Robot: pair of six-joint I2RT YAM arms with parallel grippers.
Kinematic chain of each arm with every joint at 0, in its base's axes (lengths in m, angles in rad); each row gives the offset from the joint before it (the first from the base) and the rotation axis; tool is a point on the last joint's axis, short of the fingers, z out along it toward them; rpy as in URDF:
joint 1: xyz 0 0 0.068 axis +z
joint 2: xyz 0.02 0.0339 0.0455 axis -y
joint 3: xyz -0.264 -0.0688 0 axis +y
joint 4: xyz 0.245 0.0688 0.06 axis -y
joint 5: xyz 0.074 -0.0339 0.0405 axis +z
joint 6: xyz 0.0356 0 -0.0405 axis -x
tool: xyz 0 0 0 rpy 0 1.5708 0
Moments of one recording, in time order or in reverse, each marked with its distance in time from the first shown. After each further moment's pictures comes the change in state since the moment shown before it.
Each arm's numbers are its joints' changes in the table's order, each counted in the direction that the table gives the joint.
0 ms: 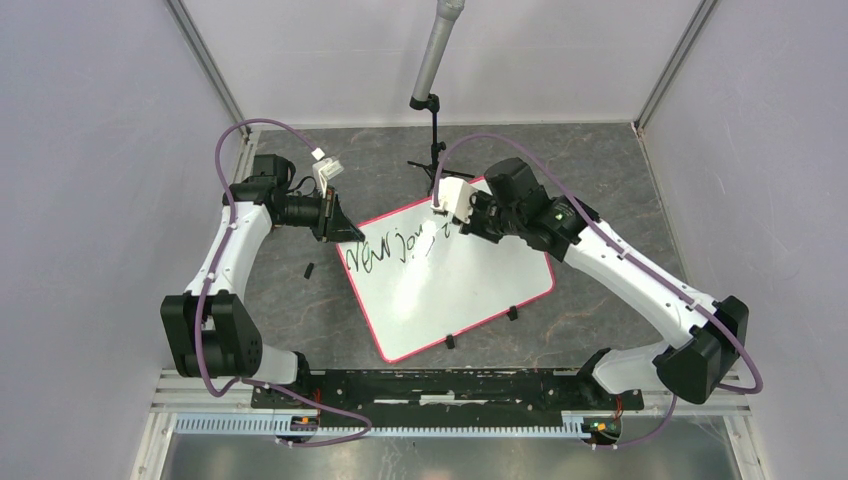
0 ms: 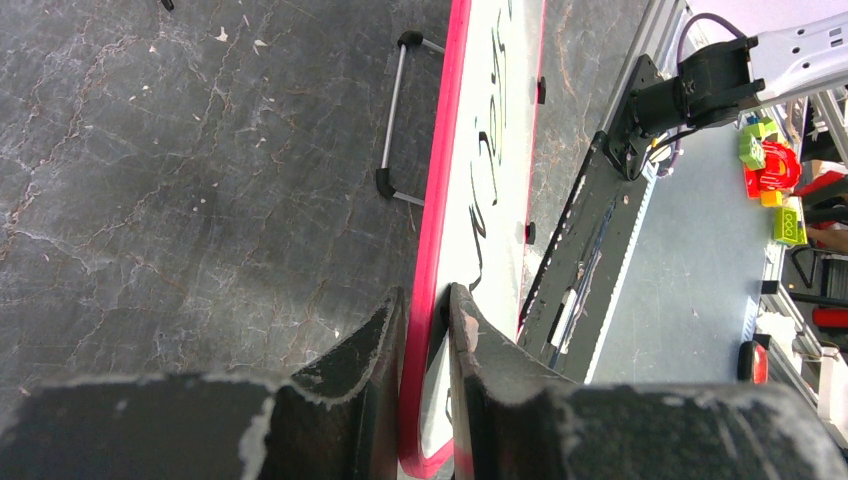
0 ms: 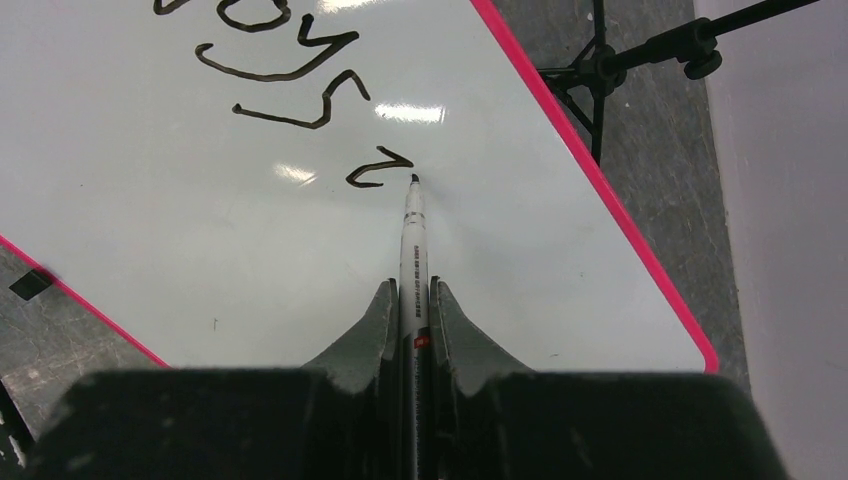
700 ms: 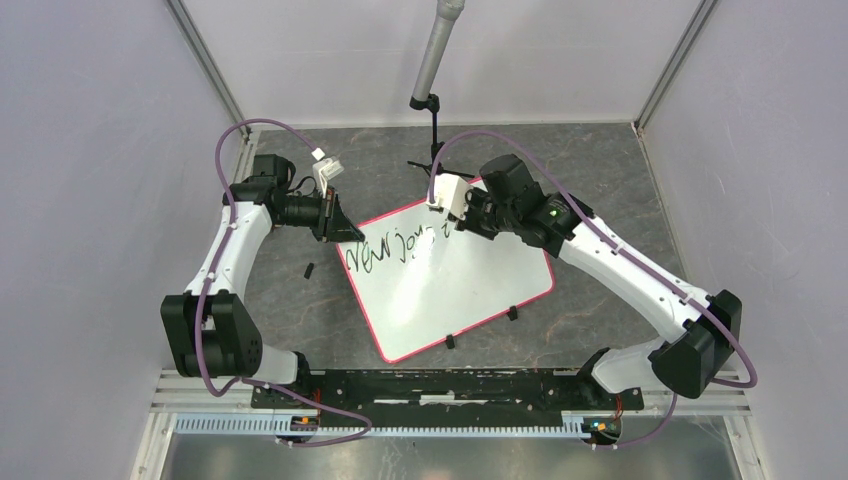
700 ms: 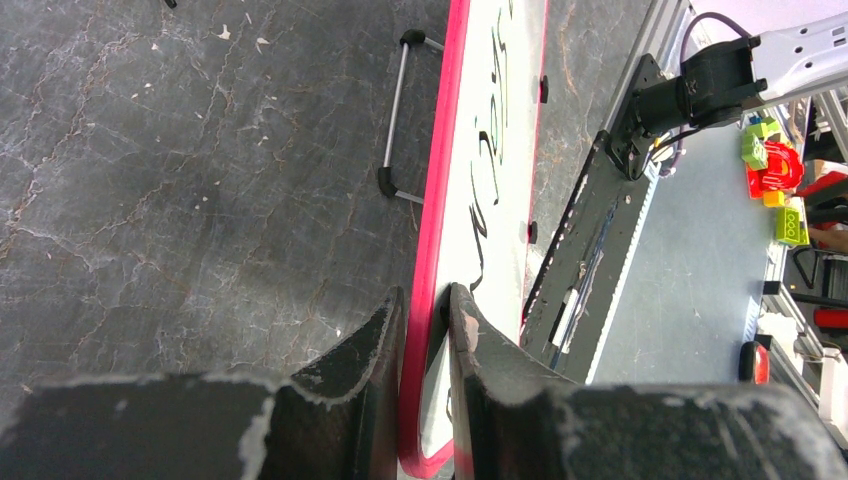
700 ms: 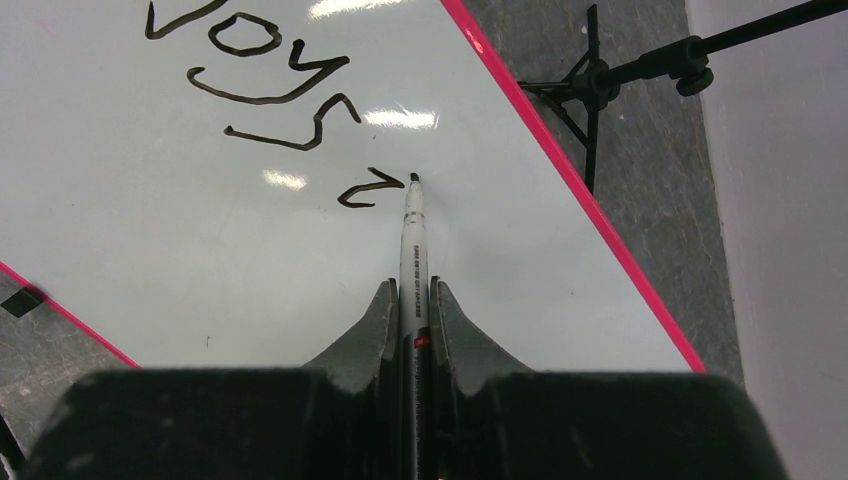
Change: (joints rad) left arm 0.000 0.000 0.000 0.000 0.002 0.000; right arm 0.000 -0.036 -0.026 0.018 0.001 0.000
